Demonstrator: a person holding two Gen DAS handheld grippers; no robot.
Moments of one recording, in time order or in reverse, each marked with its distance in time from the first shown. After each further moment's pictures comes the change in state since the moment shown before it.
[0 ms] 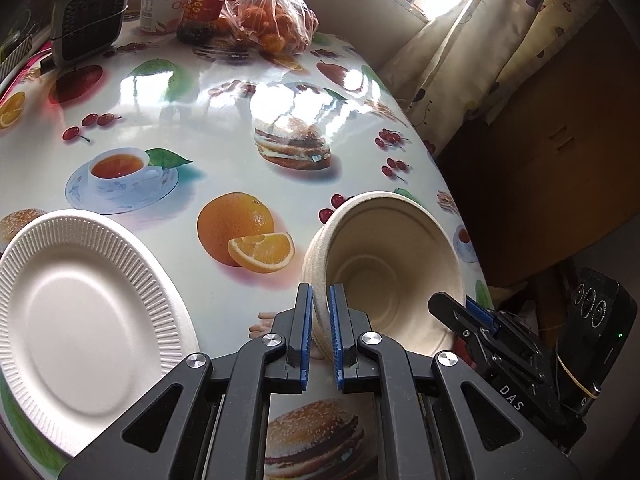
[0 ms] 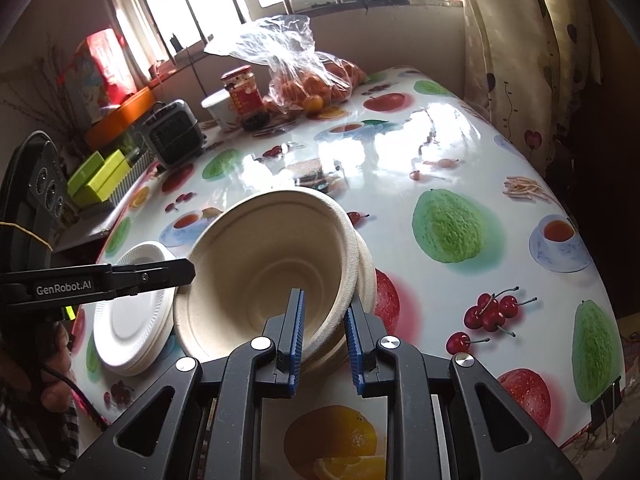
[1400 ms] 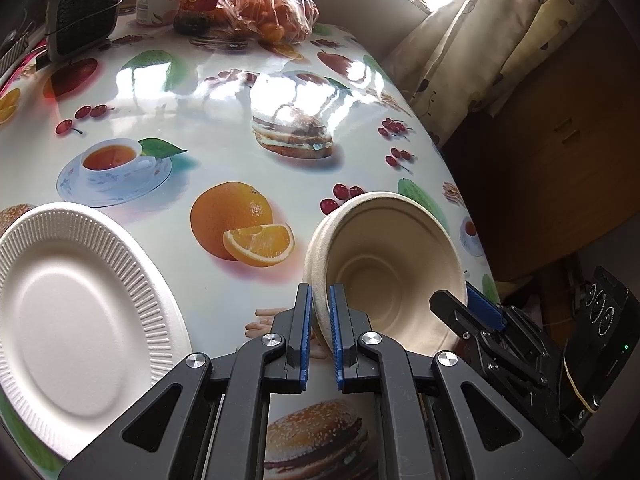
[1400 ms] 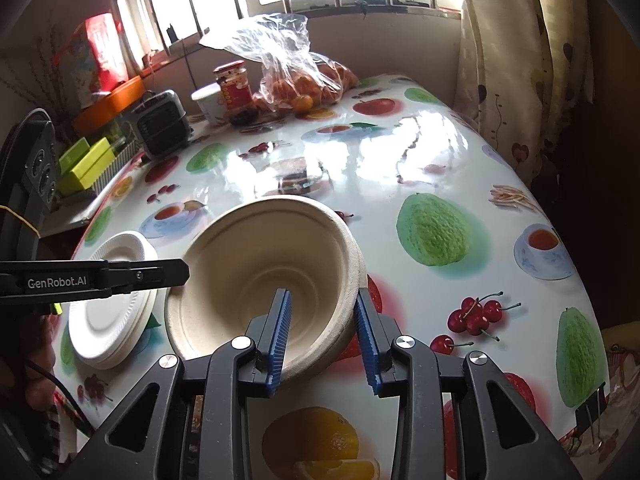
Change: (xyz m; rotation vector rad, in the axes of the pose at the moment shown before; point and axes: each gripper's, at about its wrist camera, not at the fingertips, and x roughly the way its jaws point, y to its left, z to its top) left arm 0.013 -0.001 -0.002 0.006 0.022 0.012; right arm 0.003 0.001 -0.004 -0.045 -0.009 -0.072
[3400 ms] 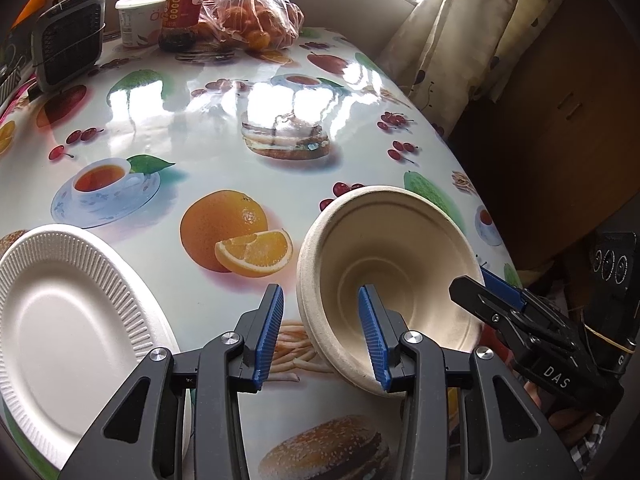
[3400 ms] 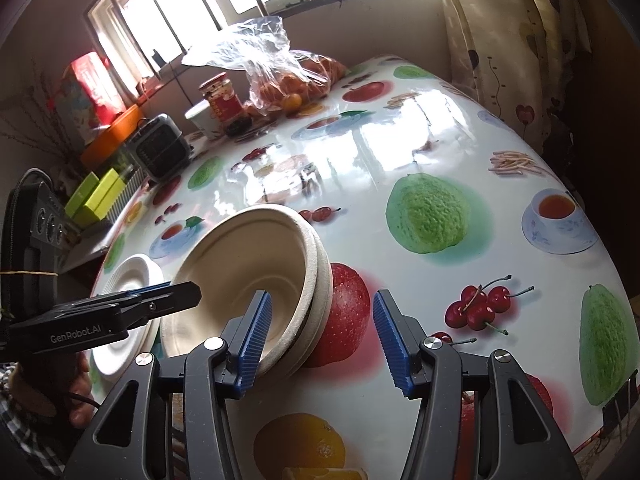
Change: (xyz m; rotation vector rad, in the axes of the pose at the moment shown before) left arm 0.015 -0.010 -0.004 0.097 -0.037 0.069; right arm 0.010 -0.037 -0.002 0.131 0.010 0.120
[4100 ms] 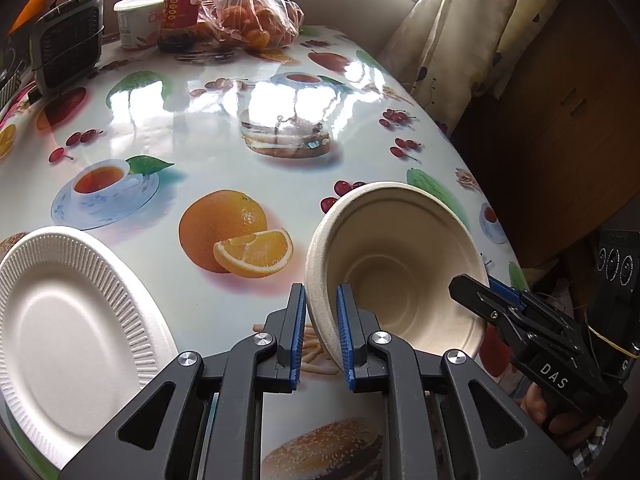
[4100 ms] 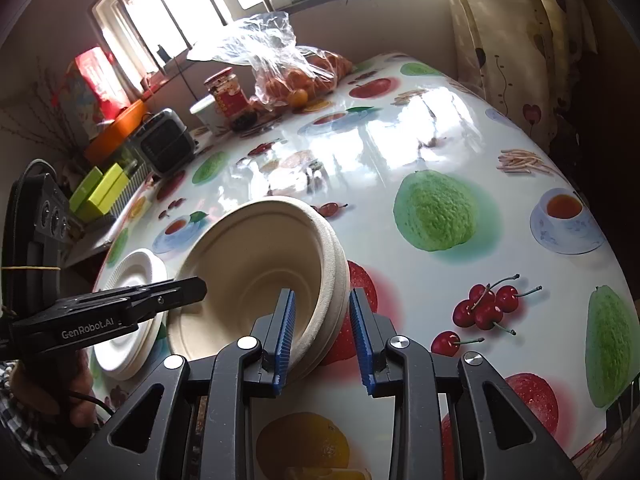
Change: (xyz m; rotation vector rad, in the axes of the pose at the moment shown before) left arm 0.003 -0.002 0.001 0.009 0.007 0.018; right arm 0.002 0.003 -0.002 -0.012 0.010 0.013
